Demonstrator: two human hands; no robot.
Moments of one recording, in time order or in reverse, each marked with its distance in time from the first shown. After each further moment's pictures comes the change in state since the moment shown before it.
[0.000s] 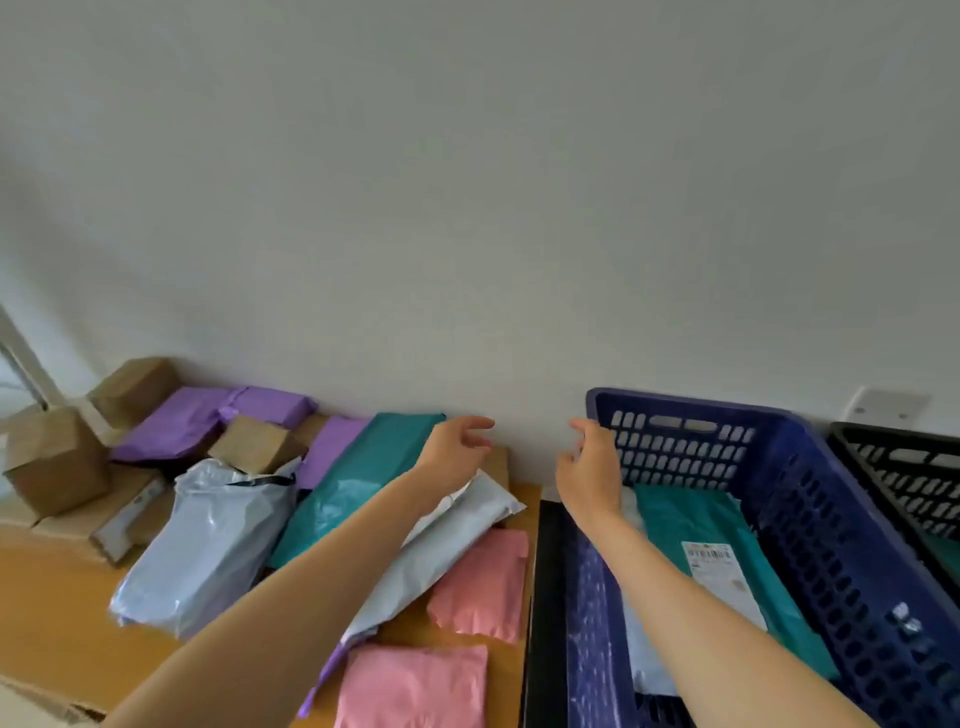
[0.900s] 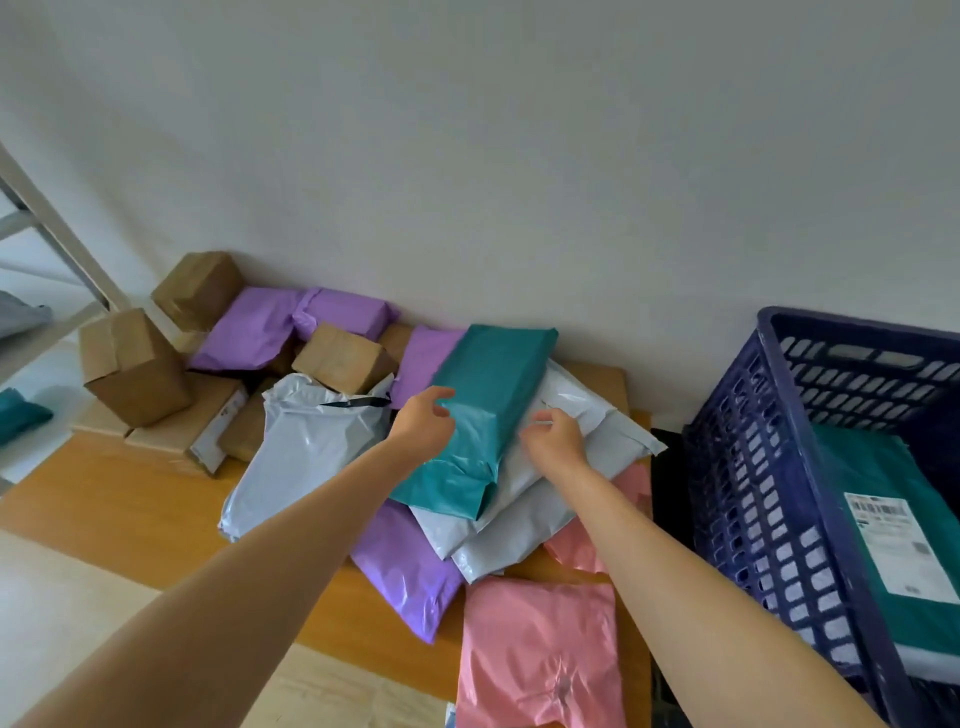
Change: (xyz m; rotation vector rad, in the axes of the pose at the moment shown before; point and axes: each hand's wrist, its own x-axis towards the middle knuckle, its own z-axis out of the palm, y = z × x) left_hand 0.047 -0.178 -0.133 0.159 0.086 -0.269; right_hand -0.023 -0.027 0.220 0.096 -0.418 0.466
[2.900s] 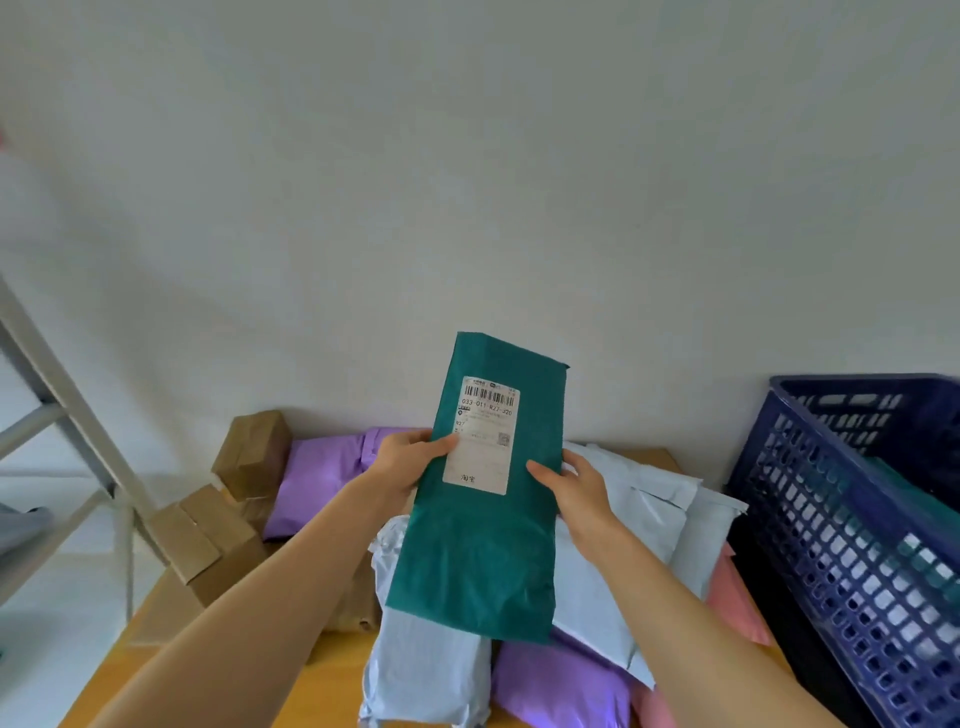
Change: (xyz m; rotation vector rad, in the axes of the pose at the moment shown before) left_hand 0.036 -0.004 -0.239 -0.530 -0.295 0.023; right_hand -0.071 -0.144 0.134 0.622 0.212 -0.086
